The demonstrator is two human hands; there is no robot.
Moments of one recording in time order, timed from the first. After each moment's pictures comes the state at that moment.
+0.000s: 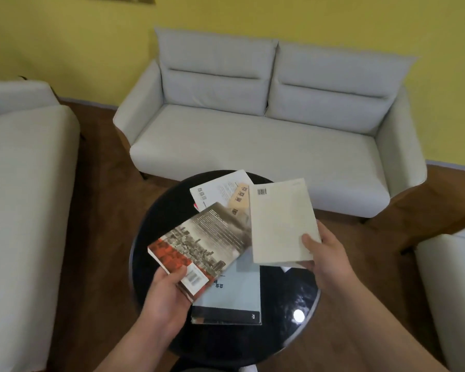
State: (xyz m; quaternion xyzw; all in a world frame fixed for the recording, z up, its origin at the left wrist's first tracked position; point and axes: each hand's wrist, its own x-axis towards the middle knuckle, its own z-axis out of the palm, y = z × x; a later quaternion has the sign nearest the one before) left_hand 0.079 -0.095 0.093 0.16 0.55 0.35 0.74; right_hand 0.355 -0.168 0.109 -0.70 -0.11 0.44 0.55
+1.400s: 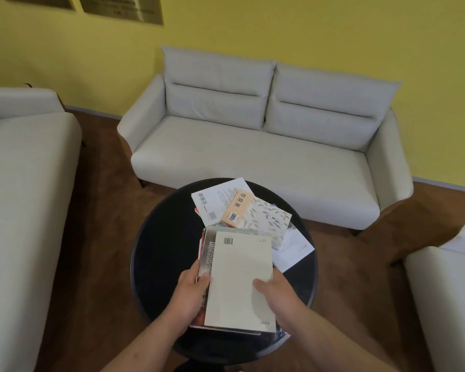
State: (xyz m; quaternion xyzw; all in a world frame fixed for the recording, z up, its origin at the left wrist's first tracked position) left_hand 0.074 -0.109 0.055 0.56 0.56 0.10 0.60; right_hand 0.276 -0.191 0.045 -0.74 -0.18 0.55 0.34
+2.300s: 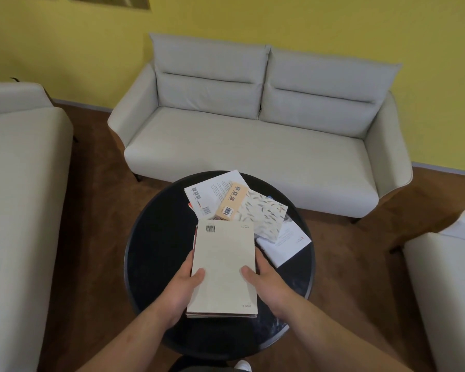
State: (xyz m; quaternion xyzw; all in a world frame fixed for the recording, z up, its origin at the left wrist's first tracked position) left_hand 0.082 -0.092 0.050 0.43 0.49 0.12 0.75; right_hand 0.282 -0.177 0.051 -0.68 -0.25 0.59 0.35
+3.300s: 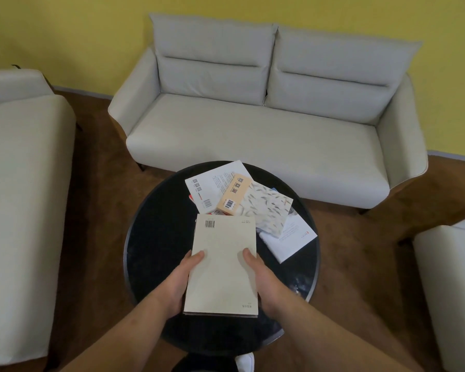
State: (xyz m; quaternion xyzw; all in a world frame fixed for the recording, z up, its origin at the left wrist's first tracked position) left_hand 0.087 -0.074 0.018 0.25 0.52 0.10 0.81; right_hand 0.276 -0.162 0.029 -0.59 -0.05 0.68 0.43
